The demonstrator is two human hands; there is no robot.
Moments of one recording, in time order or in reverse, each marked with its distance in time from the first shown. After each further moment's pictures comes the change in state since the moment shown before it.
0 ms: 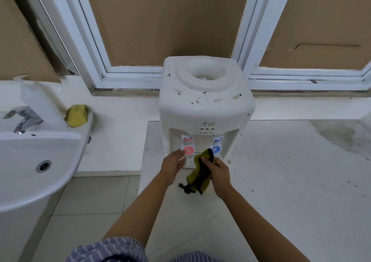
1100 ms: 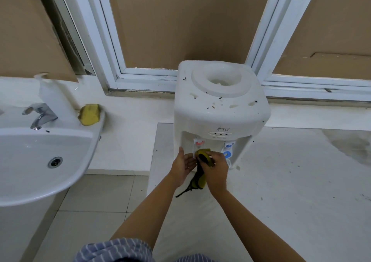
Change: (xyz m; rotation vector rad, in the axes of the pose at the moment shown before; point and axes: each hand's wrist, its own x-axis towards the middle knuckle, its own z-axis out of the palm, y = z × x) left_hand -0.007 0.011 0.003 -0.020 -0.064 -0.040; right_hand -0.006 -0.015 0.048 -0.388 0.089 -0.549
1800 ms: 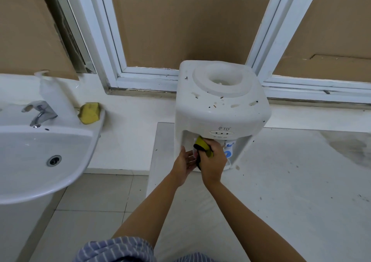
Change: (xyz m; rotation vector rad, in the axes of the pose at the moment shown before) left_hand -0.004 0.000 0.001 0.020 -0.054 0.045; right_hand 0.011 -0.032 0.018 0.107 0.149 -0.043
